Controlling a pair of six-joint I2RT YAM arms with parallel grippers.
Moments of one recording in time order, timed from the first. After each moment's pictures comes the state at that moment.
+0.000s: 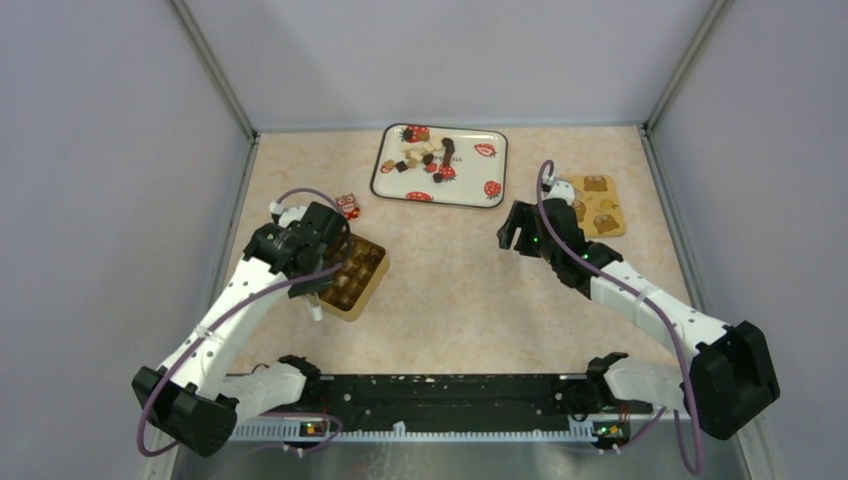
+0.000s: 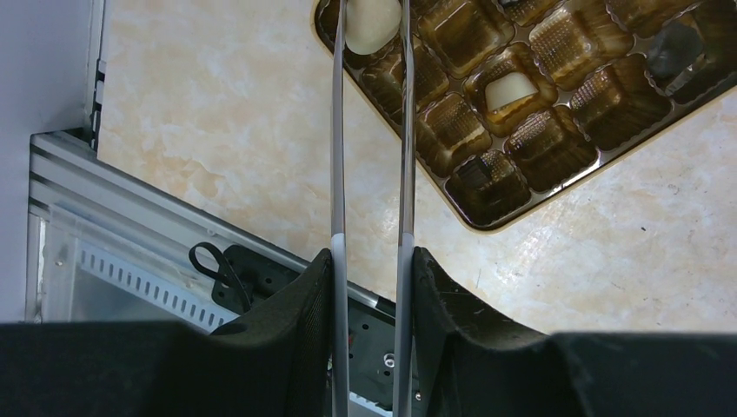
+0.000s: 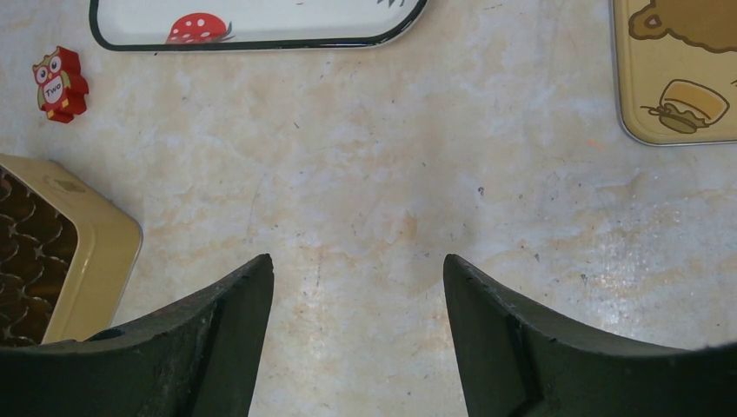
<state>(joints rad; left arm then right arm) -0.45 1.09 1.13 -1.35 -0.48 -0.78 0.55 1.16 0.77 -0.20 0.23 0.58</state>
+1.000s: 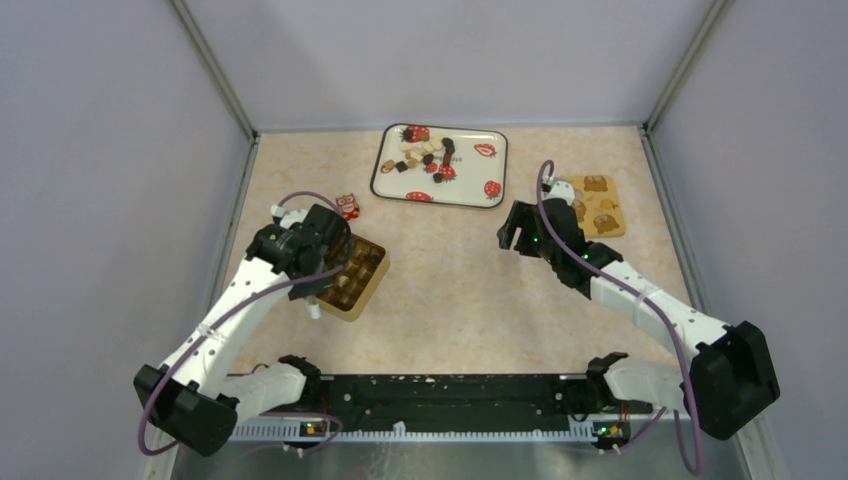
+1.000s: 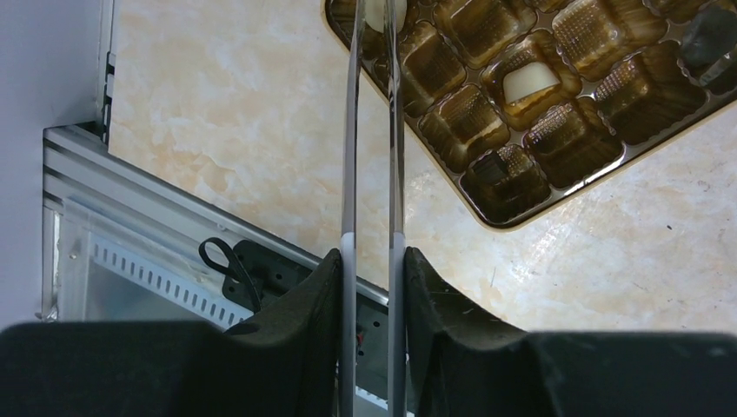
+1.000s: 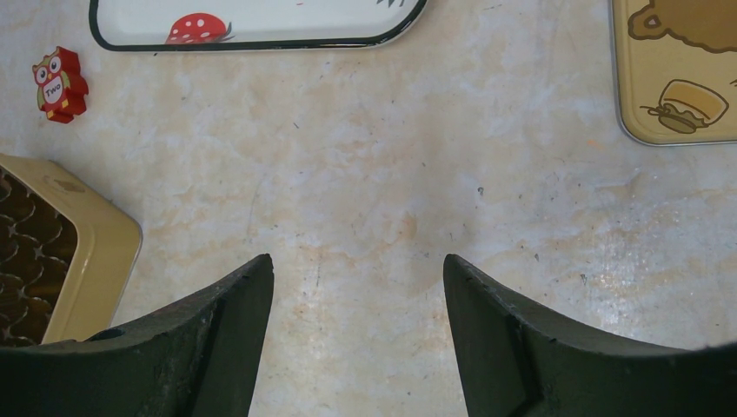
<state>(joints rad) -0.45 1.09 1.11 -1.36 -0.49 -0.77 0.55 1.16 0.77 -0.20 0.23 0.58</state>
